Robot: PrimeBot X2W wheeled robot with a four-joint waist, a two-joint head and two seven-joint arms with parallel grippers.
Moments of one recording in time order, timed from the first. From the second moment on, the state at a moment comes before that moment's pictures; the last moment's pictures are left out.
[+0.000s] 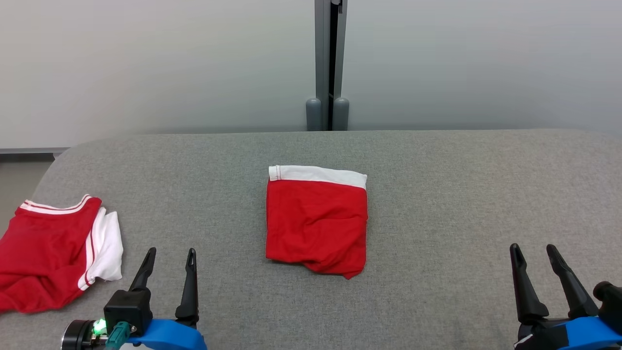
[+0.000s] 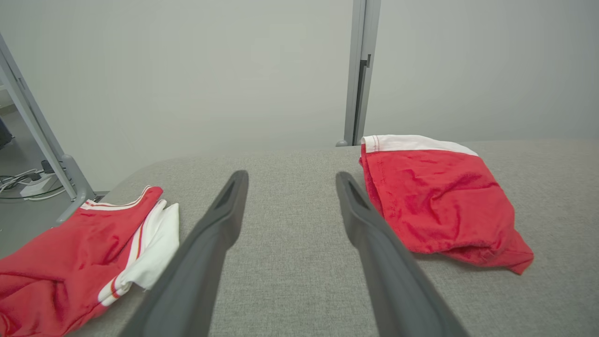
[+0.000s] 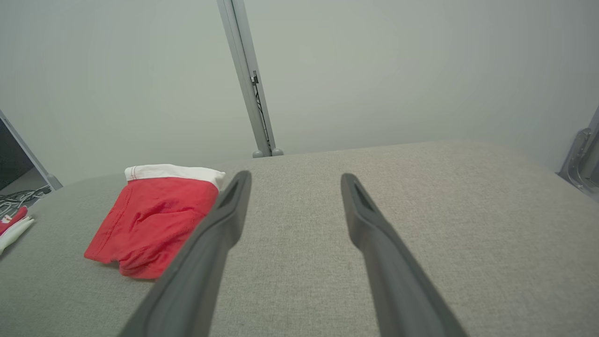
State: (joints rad) left arm 0.00 0.25 -0.27 0.15 -0.27 0.10 -0.15; right arm 0.12 -0.05 -0.12 -0.09 0.25 0.13 0.00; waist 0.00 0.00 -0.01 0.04
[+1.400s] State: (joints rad) left arm -0.28 0.19 -0.29 0.22 -0.27 0.06 -0.26; right arm -0.33 -0.05 0.02 0.39 0.27 0.13 0.03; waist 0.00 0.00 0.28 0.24
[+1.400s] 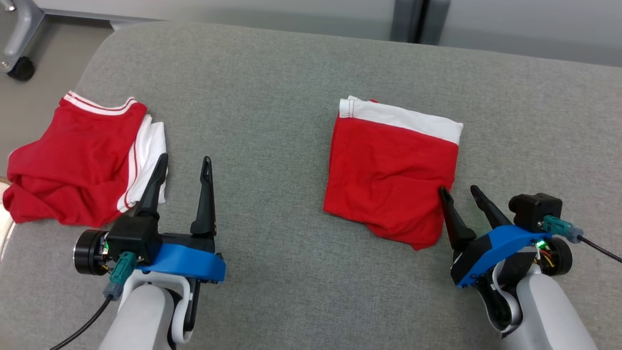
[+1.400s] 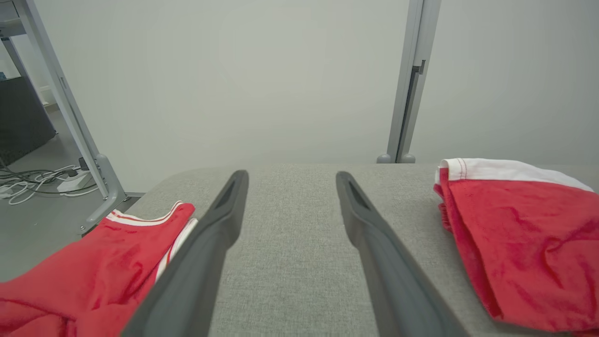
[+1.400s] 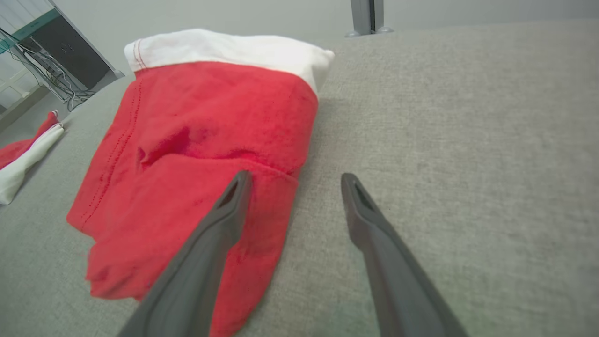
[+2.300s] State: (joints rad) left arm -0.29 0.16 -0.27 0.20 -0.20 0.02 -0.26; right arm -0.45 -0.14 0.13 0.62 0.40 0.13 -0.09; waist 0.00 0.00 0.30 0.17
